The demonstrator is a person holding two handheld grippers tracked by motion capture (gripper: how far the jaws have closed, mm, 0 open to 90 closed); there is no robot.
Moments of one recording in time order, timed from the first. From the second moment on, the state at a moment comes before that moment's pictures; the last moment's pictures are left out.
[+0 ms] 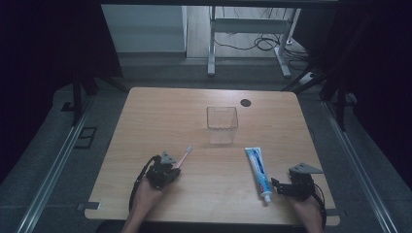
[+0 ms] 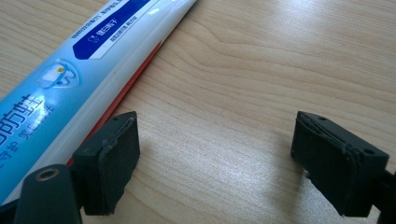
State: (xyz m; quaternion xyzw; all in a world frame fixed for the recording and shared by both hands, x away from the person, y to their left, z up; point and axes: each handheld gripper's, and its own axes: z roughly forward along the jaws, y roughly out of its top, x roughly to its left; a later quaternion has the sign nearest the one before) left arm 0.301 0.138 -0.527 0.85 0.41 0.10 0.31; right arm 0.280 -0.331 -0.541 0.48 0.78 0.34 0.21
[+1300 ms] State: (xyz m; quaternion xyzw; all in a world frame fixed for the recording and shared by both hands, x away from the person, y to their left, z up) left arm 0.345 0.140 -0.500 0.89 0.41 0.05 0.21; right arm 0.282 -0.331 -0.541 0.48 0.78 0.34 0.21
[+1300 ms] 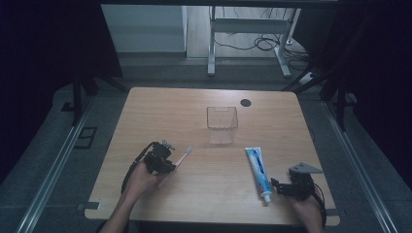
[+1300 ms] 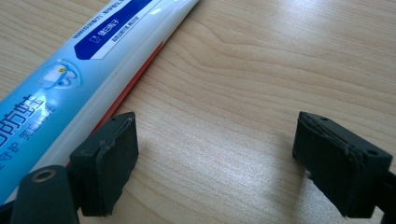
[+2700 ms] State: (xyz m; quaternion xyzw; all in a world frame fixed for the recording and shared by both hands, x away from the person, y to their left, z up) left arm 0.375 0.112 -0.483 0.90 0.42 0.03 0.14; right arm 0.282 -0.331 -0.541 0.48 0.78 0.34 0.21
